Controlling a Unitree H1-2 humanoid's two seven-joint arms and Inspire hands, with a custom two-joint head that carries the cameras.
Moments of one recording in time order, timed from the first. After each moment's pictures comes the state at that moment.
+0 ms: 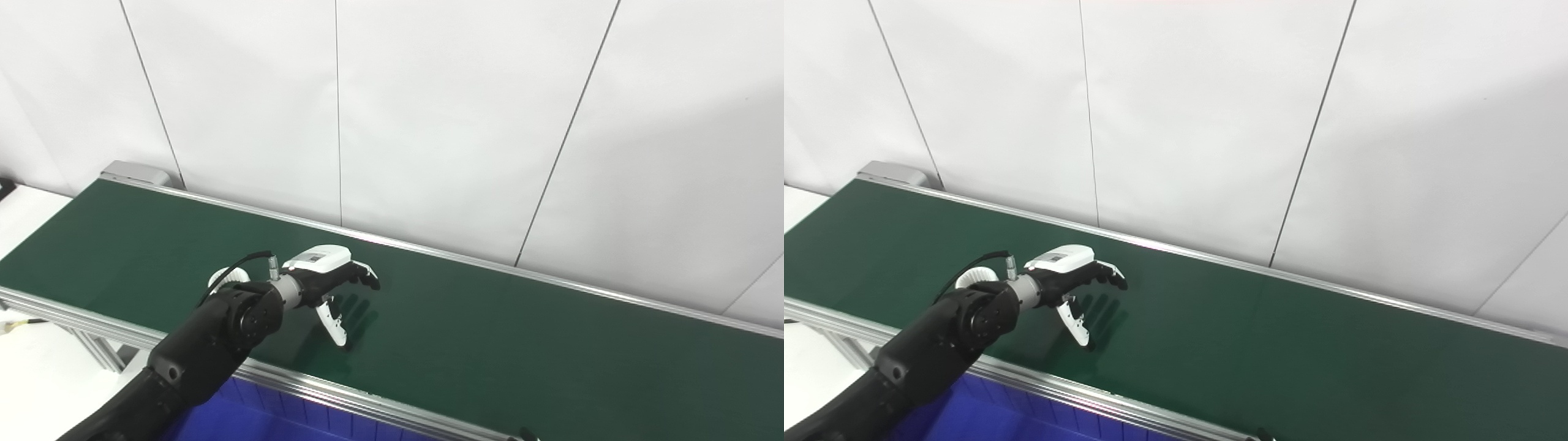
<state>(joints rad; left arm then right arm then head) -0.41 0.46 -0.39 0.19 0.65 0.08 -0.40 0.36 -0.05 0.25 0.10 -0.15 -0.42 -0.06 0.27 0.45</state>
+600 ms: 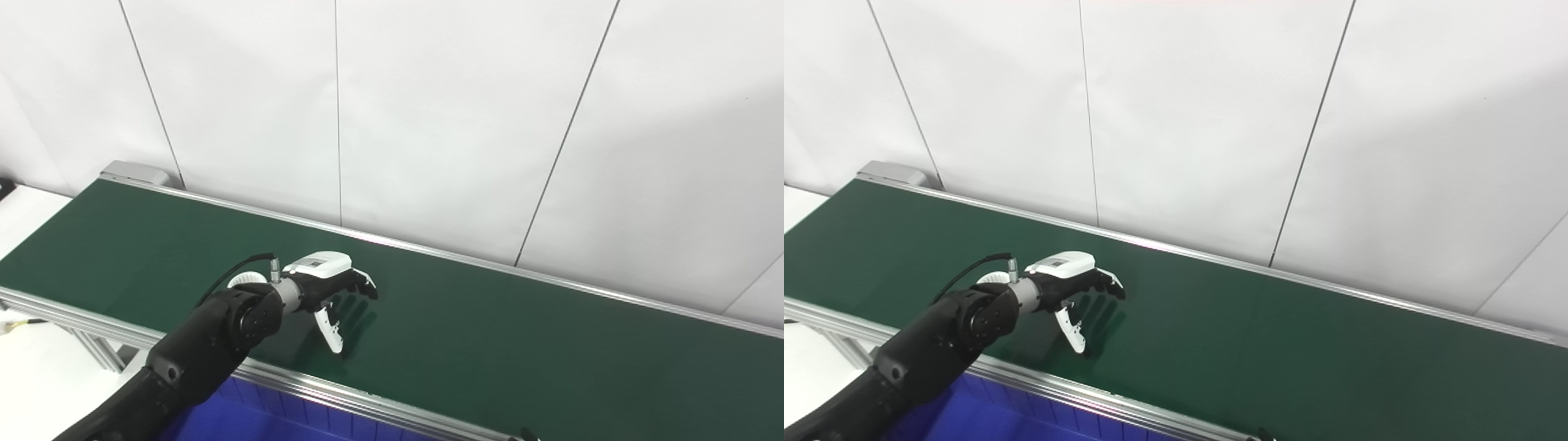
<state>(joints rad) -0.41 0.47 -0.39 0.19 0.66 0.08 -0.45 0.36 -0.05 0.25 0.10 -0.15 -0.42 -0.06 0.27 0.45</state>
